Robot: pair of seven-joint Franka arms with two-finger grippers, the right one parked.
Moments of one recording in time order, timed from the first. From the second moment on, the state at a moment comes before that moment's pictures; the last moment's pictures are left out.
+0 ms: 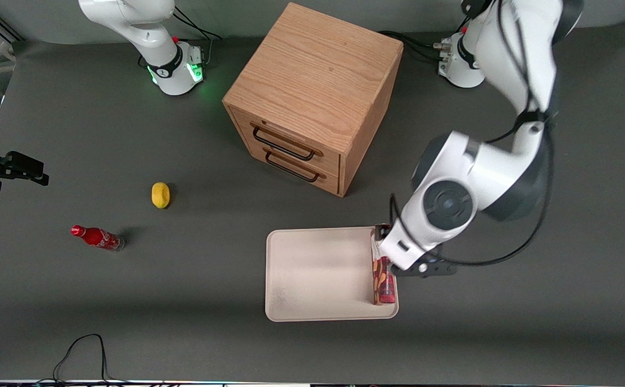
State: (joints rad) arm -0.36 0.66 -0.11 -1.03 0.07 1.60 -0.49
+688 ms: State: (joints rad) arm 0.00 0.11 -0.10 -1.56 0.06 1.60 -0.11
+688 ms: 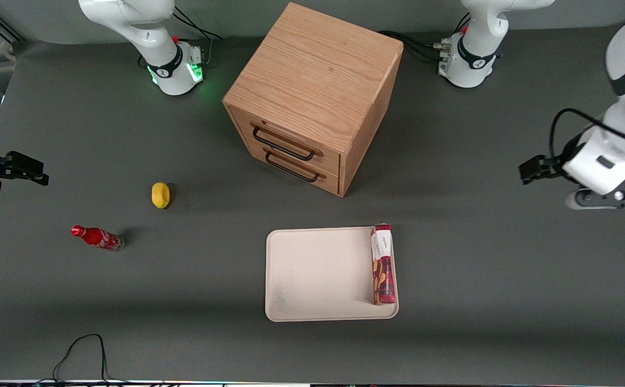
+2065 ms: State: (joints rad) arm -0.05 0.08 0.02 -1.56 -0.01 1.64 -0.04
